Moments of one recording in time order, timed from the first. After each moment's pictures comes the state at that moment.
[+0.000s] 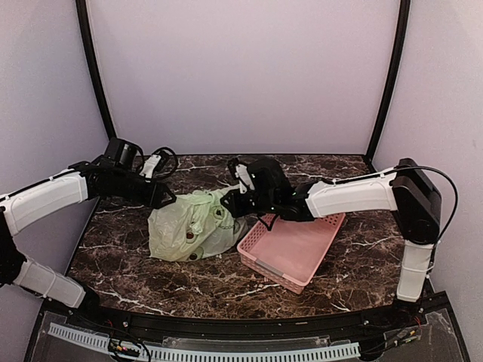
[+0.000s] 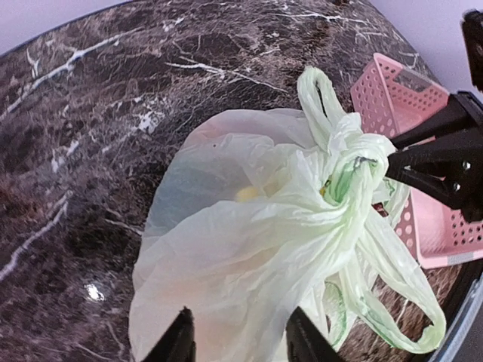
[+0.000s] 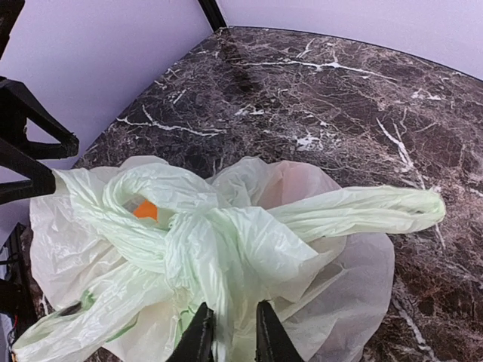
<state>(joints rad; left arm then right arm) -0.40 1.32 1.00 -0.51 0.29 -0.05 0.96 1.92 1.31 0.11 0.00 0.40</state>
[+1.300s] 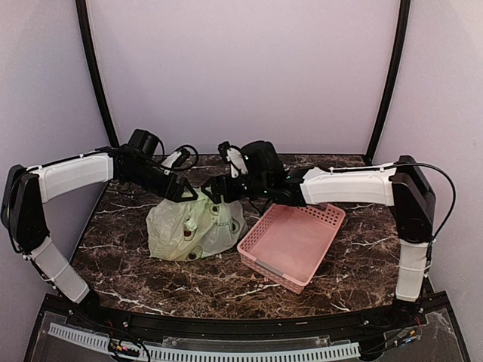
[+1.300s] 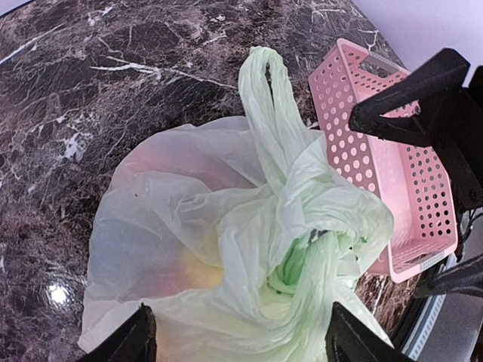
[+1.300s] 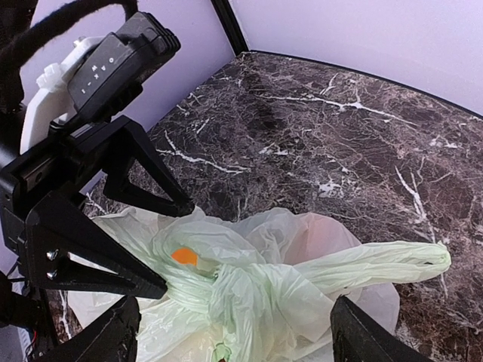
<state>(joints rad) -0.39 1.59 1.22 -0.56 0.49 0.00 0.95 1.96 1.50 0.03 -0.06 0.36</state>
